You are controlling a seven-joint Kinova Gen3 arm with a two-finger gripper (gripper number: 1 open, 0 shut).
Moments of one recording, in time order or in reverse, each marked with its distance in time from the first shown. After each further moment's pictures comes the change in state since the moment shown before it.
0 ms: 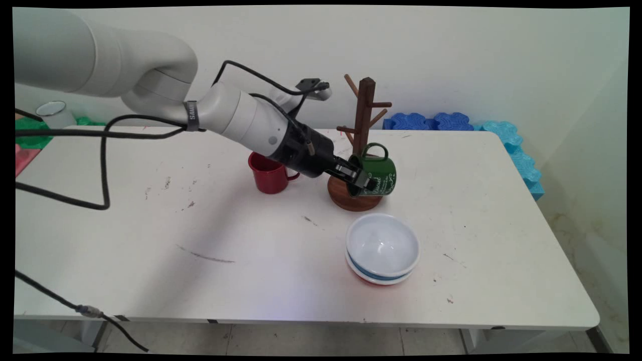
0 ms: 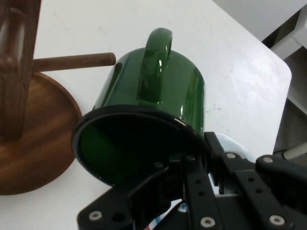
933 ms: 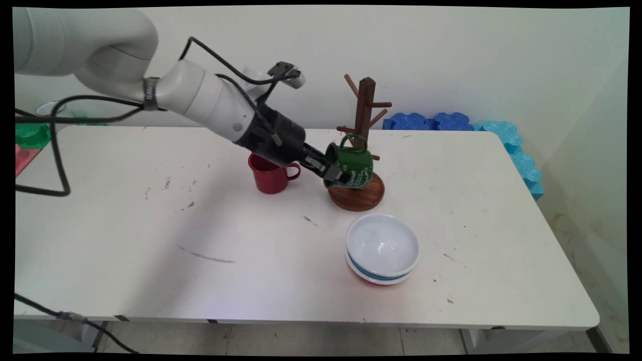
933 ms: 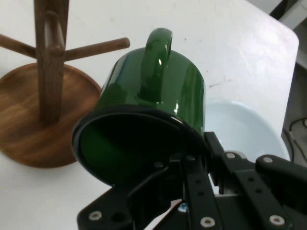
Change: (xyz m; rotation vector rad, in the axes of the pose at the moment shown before) arm 0.001 -0.006 -0.052 0.033 -0.035 0.127
